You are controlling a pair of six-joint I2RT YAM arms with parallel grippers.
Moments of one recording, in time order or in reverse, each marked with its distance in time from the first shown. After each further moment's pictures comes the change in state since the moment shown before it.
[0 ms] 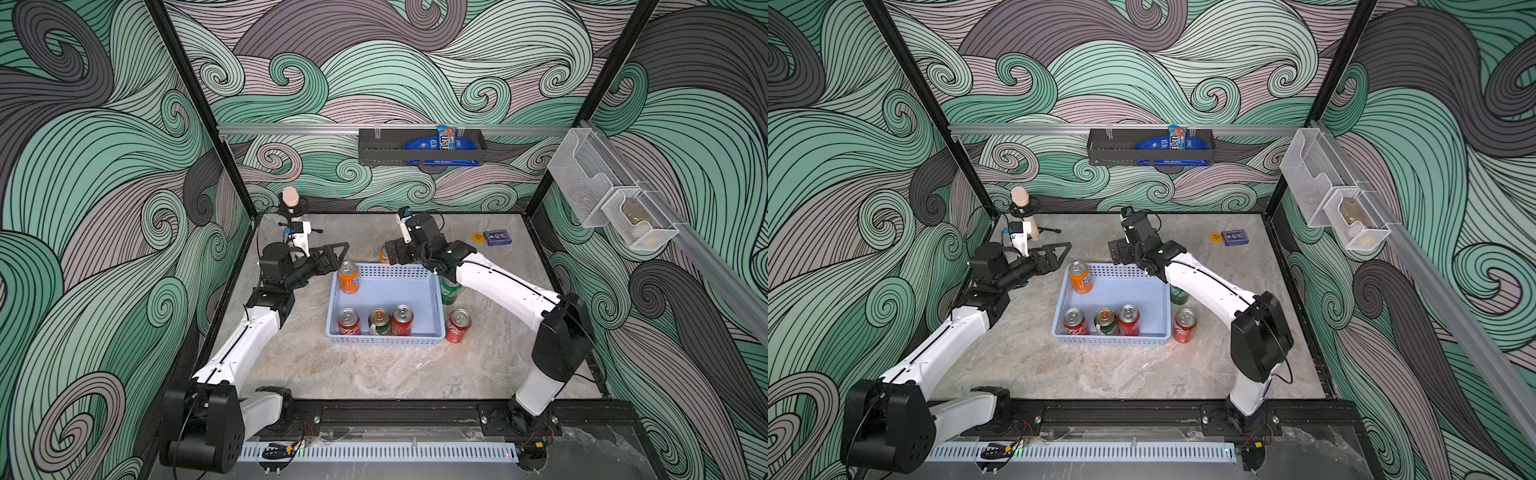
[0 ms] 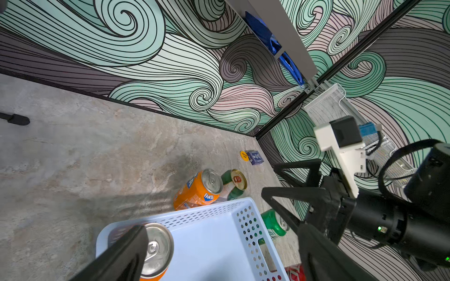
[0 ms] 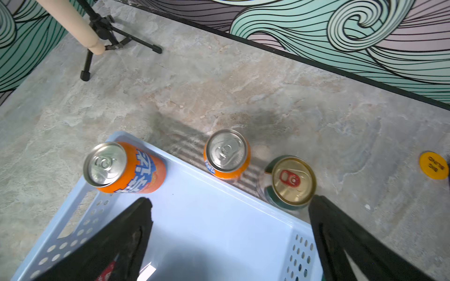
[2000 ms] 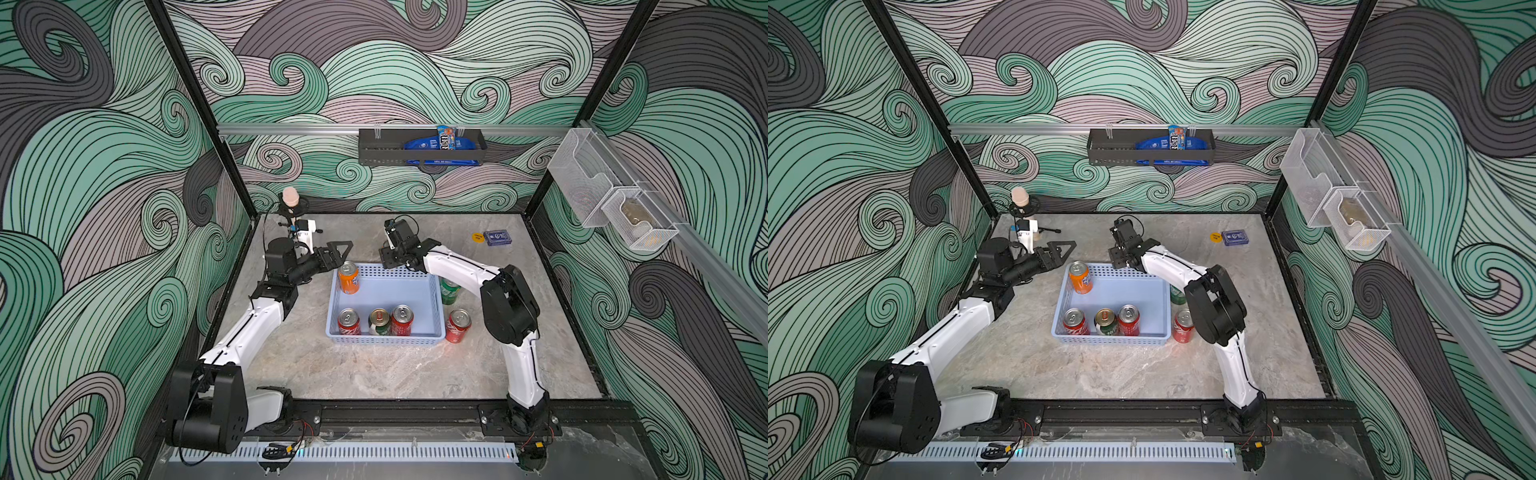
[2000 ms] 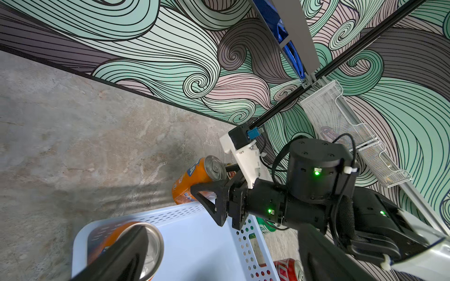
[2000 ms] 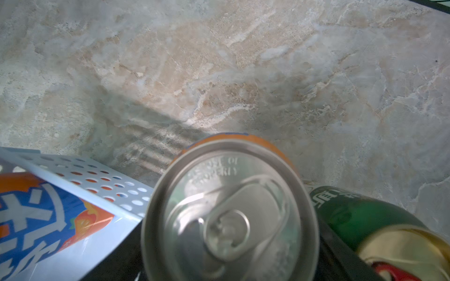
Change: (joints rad) left arm -0.005 0.101 0.050 0.008 0.071 -0.061; right arm -0.016 0.405 0.228 -0.025 -0.051 0.038
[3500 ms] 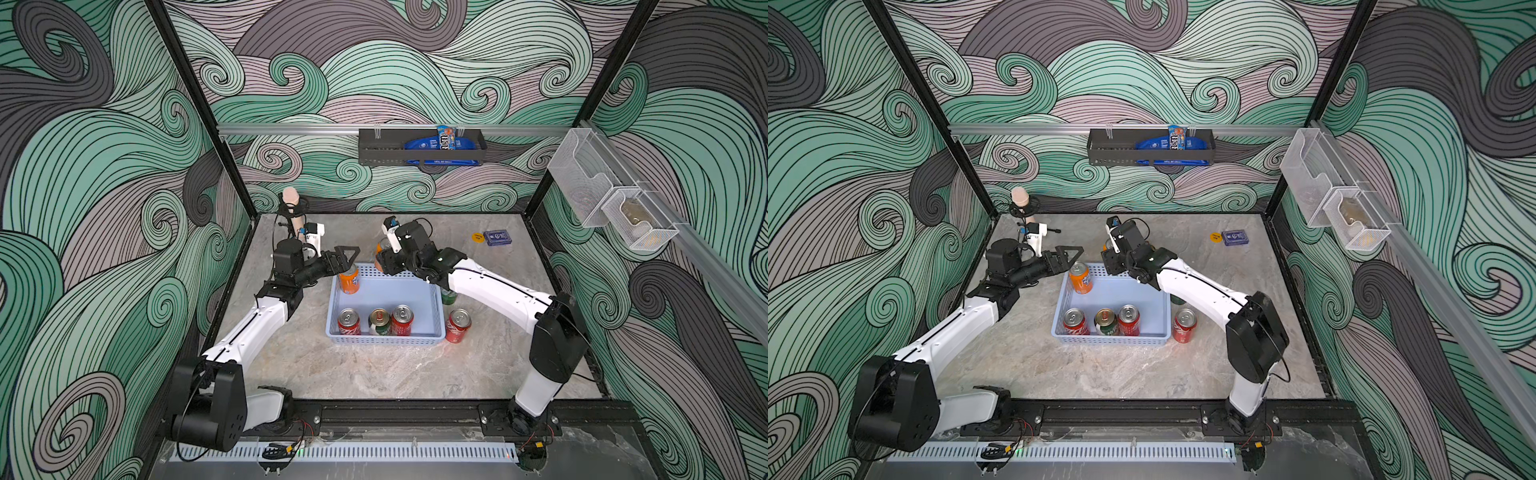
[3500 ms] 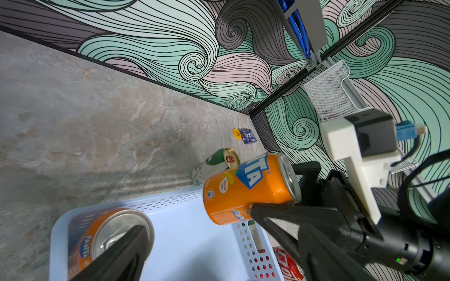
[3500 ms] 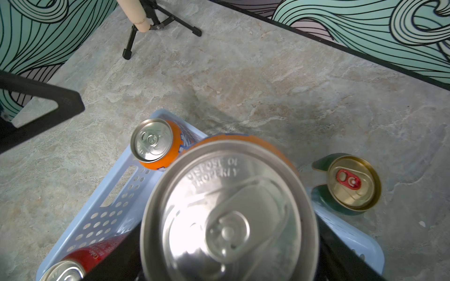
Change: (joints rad) left arm -0.057 0.027 0.003 -0.039 -0.006 0.018; right arm 0.087 -0.369 -0.206 0.043 -0.038 -0.035
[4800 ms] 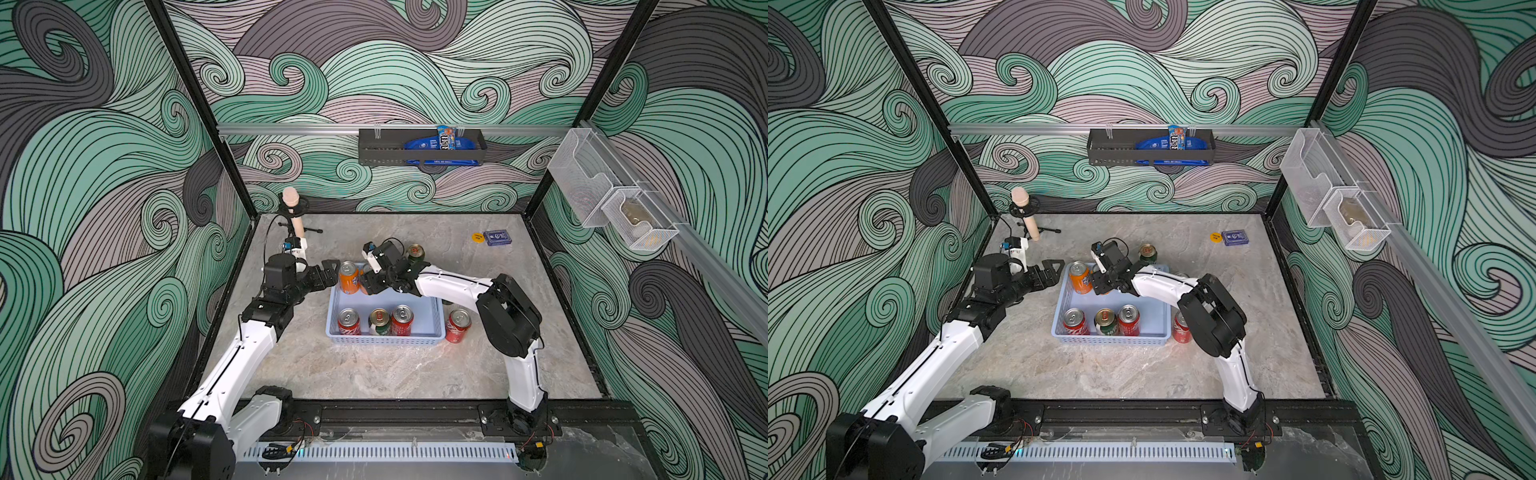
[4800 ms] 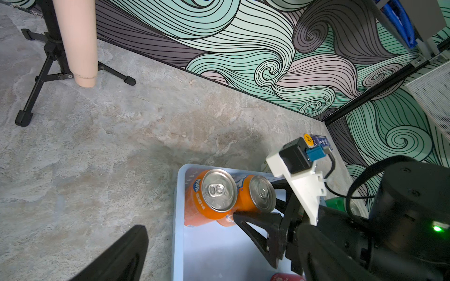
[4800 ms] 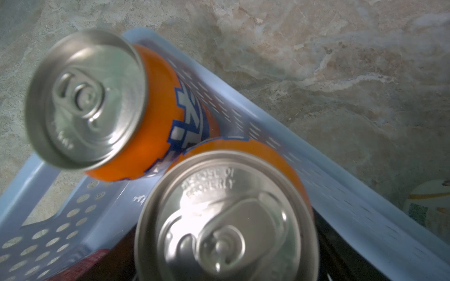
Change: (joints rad) left arm 0.000 -0.259 -0.060 -0.341 -0.376 0.154; right arm 0.051 0.282 -0.021 0.135 -0.133 0.015
